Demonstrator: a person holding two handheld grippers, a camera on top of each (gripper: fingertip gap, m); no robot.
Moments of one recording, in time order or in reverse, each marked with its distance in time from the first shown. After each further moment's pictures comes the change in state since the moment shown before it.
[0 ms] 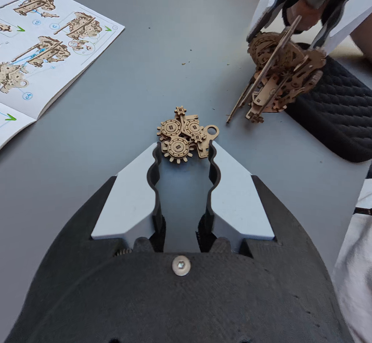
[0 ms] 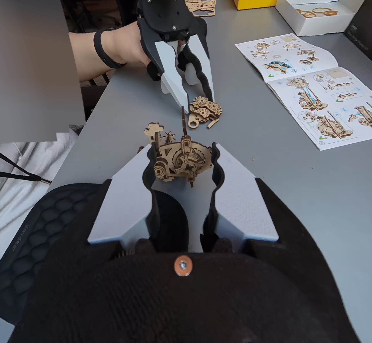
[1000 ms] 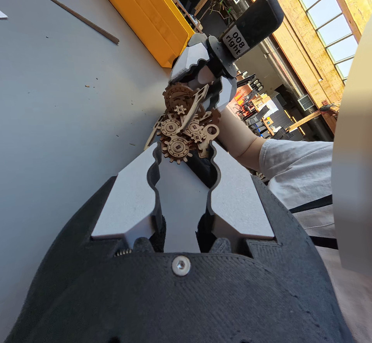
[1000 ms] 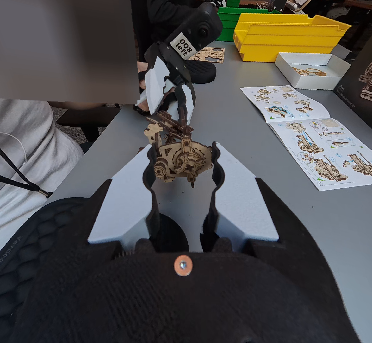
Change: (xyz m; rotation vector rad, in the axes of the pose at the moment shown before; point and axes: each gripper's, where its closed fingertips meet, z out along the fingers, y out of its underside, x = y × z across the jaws) left arm 0.082 -0.041 -0.026 0.300 0.549 -0.428; right arm -0.015 -0.027 0.002 0.166 -0.035 -0.113
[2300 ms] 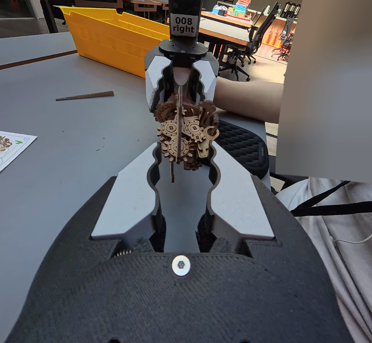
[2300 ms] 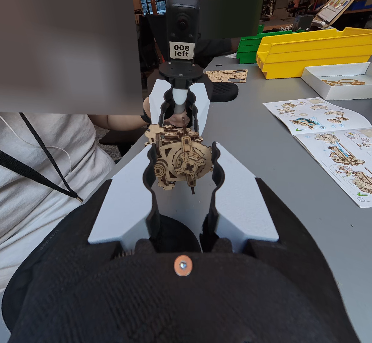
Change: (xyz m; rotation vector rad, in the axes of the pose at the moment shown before) left arm 0.019 -0.005 0.016 -0.050 -0.075 0.604; right arm -0.012 -0.011 -0.009 0.133 -0.153 0.094
